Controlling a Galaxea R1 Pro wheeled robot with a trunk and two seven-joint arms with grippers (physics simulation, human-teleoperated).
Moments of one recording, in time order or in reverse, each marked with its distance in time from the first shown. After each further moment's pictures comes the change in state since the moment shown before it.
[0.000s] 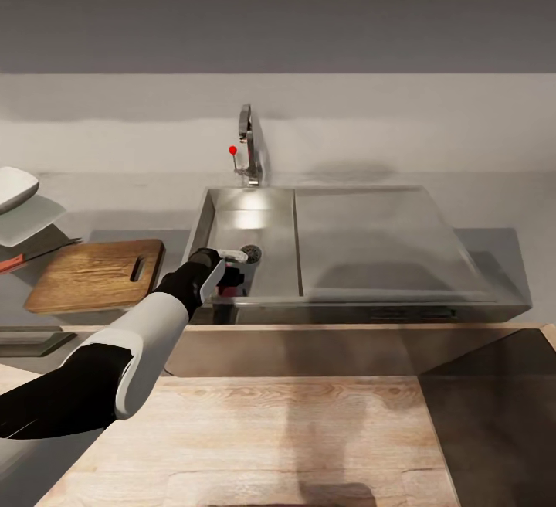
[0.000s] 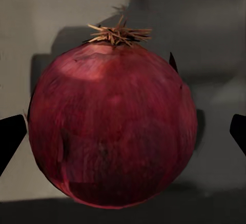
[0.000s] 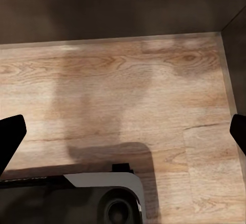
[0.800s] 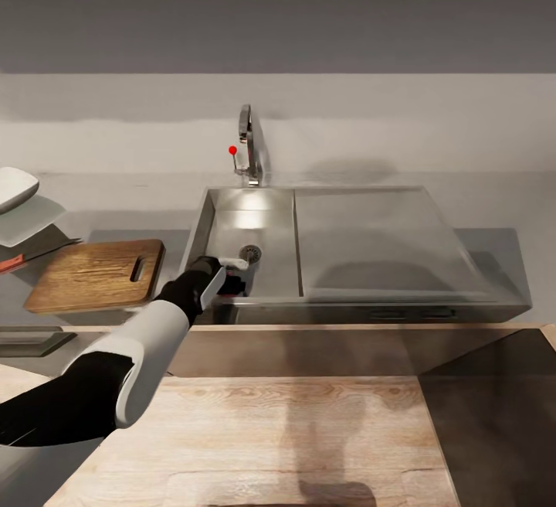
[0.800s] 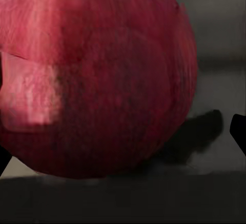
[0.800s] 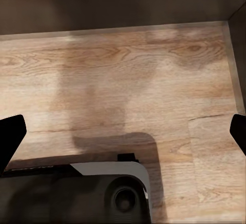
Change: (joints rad) left arm 0.034 -0.003 0.007 0.000 0.018 0.005 -0.004; right arm 0.000 0.024 0.004 0.034 0.003 -0.003 0.003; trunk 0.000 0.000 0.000
